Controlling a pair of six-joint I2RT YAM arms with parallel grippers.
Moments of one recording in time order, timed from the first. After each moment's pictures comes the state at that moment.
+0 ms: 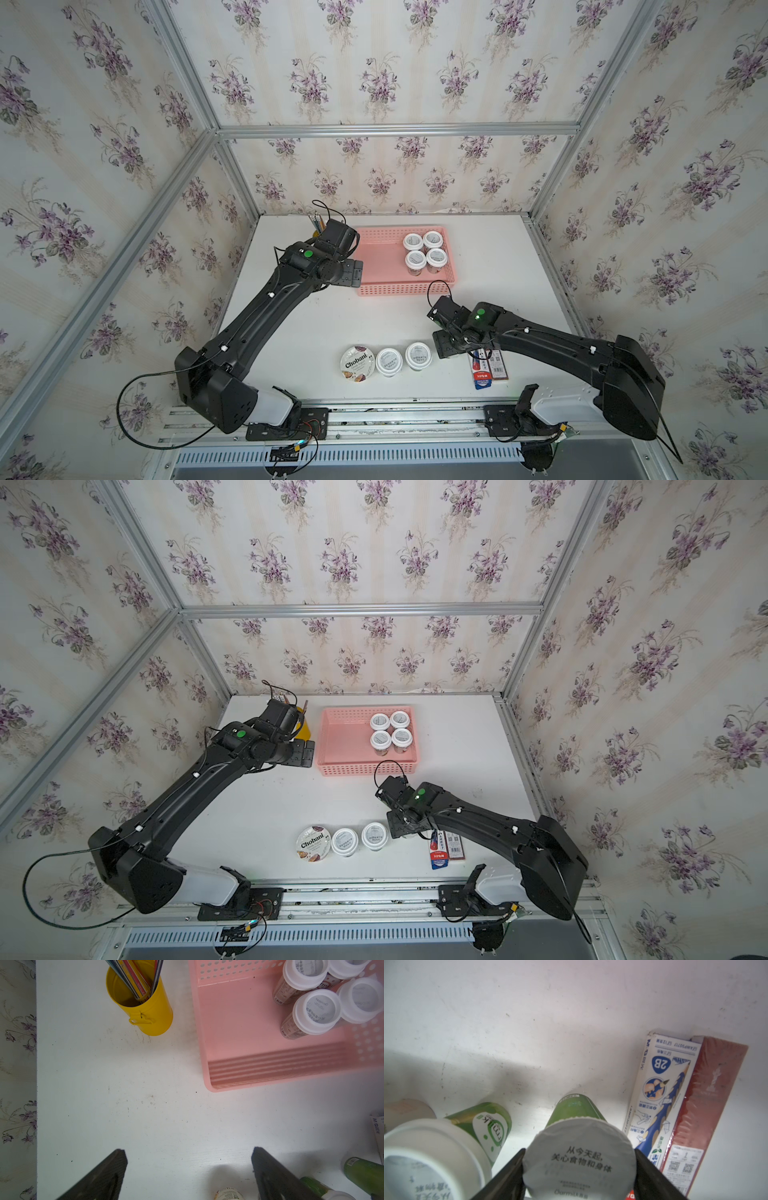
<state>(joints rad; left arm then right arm) -0.47 1.43 1.44 -1.08 -0.26 -0.32 0.90 1.36 0.88 -0.90 0.17 0.61</state>
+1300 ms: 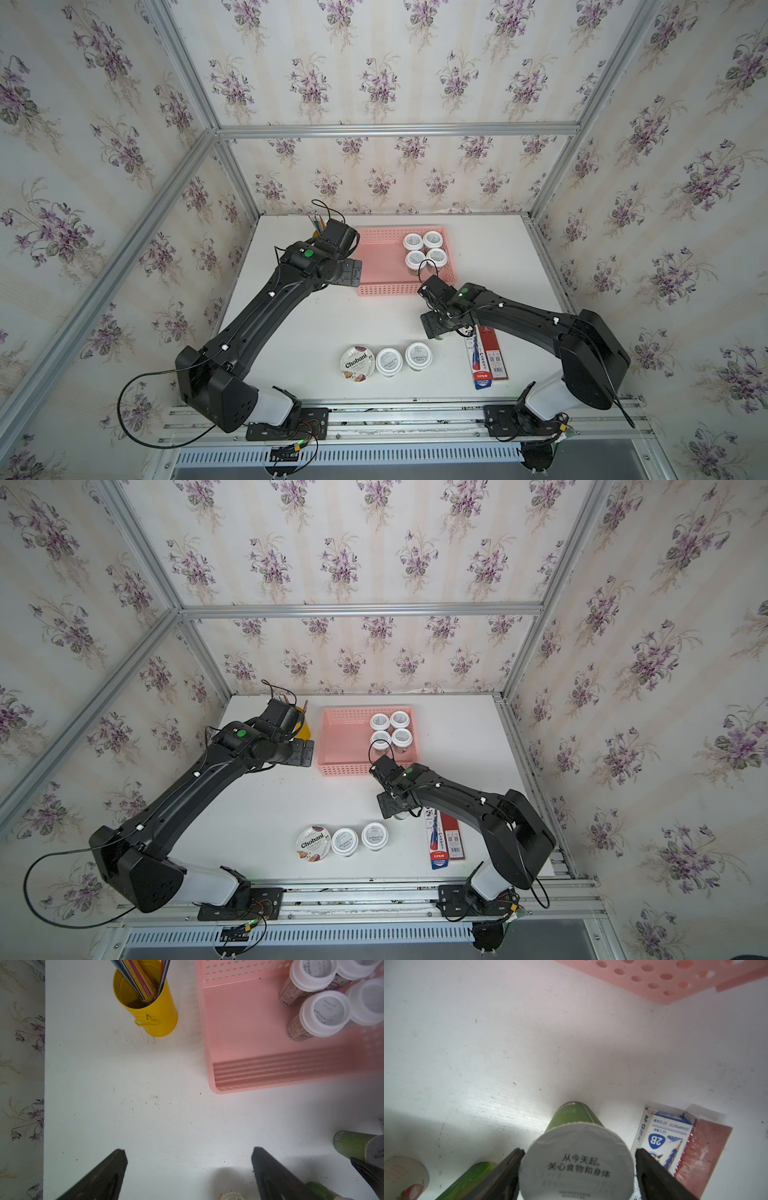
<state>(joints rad) -0.47 1.43 1.45 -1.08 -0.28 -0.32 0.81 1.56 1.02 -0.81 0.19 0.43</state>
